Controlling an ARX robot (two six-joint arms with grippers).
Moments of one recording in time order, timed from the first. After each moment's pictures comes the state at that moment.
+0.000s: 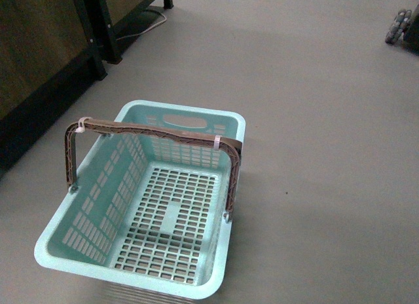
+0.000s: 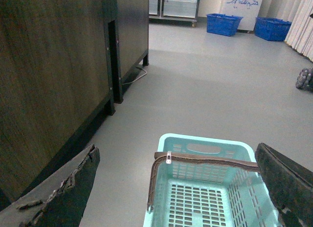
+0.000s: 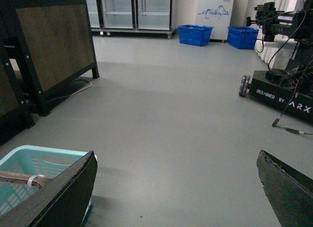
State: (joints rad) left arm 0.00 0.00 0.02 0.00 0.00 -0.01; right arm 0.00 0.00 0.01 0.00 0.00 -0.01
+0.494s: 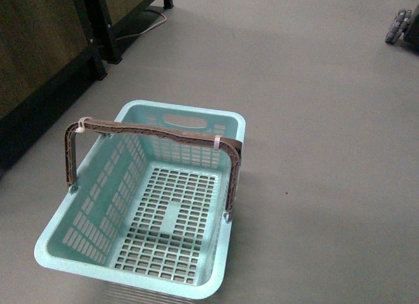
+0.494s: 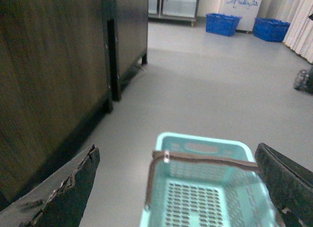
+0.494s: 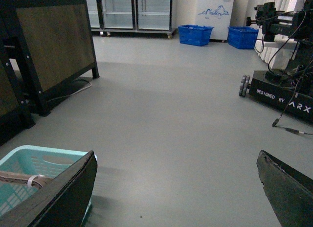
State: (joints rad) left arm 0.00 0.01 0.02 -0.01 0.01 -0.03; right arm 0.00 0.00 0.01 0.00 0.00 -0.01
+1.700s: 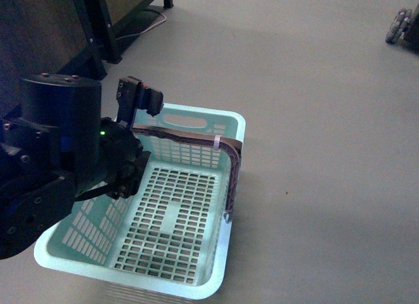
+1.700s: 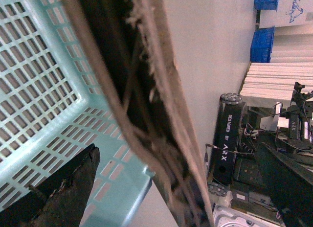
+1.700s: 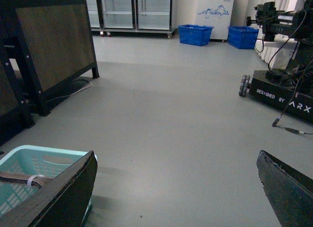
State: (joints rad) left arm -0.30 2.37 0.85 1.10 -0.02 -1.36; right arm 0.00 0.00 0.01 0.00 0.00 -0.01
